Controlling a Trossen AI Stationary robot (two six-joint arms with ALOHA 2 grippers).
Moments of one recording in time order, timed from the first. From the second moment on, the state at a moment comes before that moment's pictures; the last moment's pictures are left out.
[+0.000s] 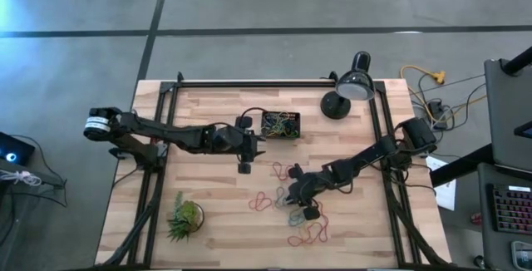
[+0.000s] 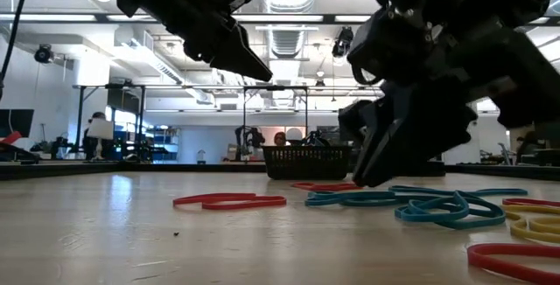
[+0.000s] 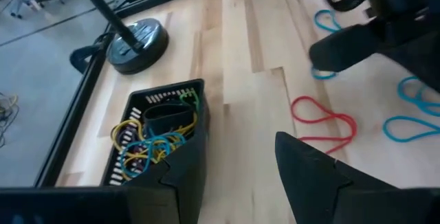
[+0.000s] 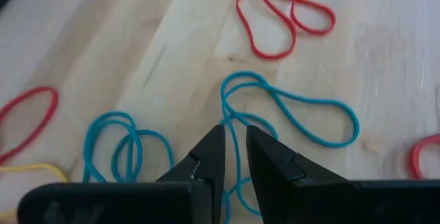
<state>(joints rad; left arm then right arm) -0.01 1.42 0.84 0.07 -0.21 0.26 0.31 1.81 0.75 0.29 -0.09 0.10</state>
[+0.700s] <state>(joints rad) -0.22 1.41 0.83 0.06 -0.21 0.12 0.31 1.87 0.76 0.31 -0.06 0.02</state>
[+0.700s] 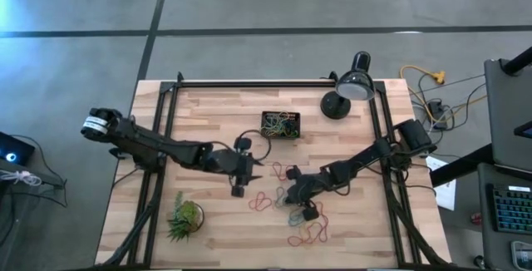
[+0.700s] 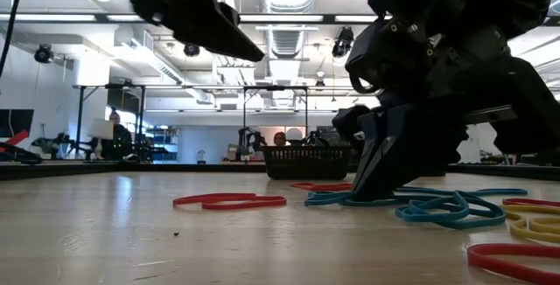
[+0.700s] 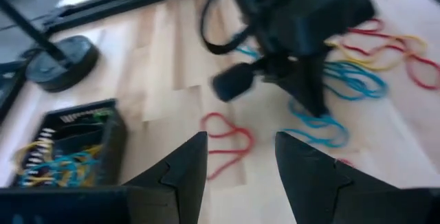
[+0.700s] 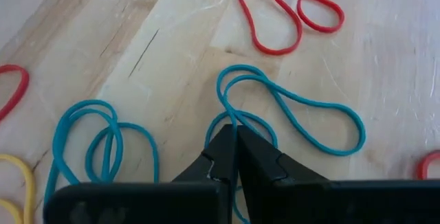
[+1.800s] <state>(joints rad) -0.31 1.51 0.71 0.30 -0.02 0.01 0.10 1.37 0.76 0.27 0.37 -0.42</state>
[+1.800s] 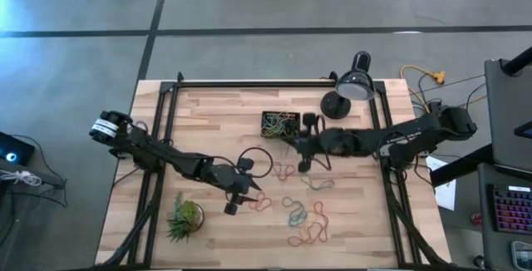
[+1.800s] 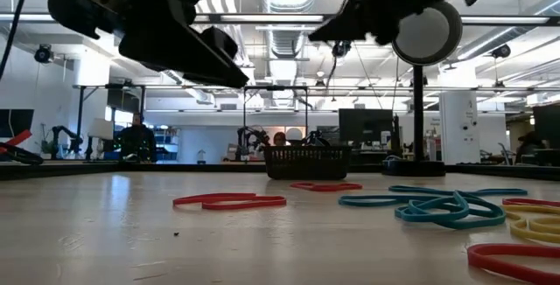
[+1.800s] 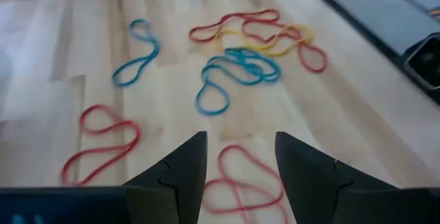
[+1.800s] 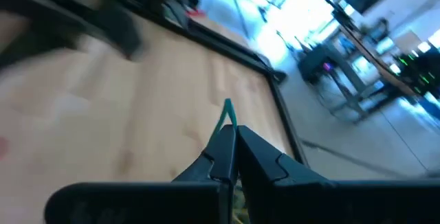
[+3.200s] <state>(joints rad) -0.31 1.57 0.71 0.33 0.02 0.07 -0.29 1.75 0.93 -0.03 -0.03 -0.24</state>
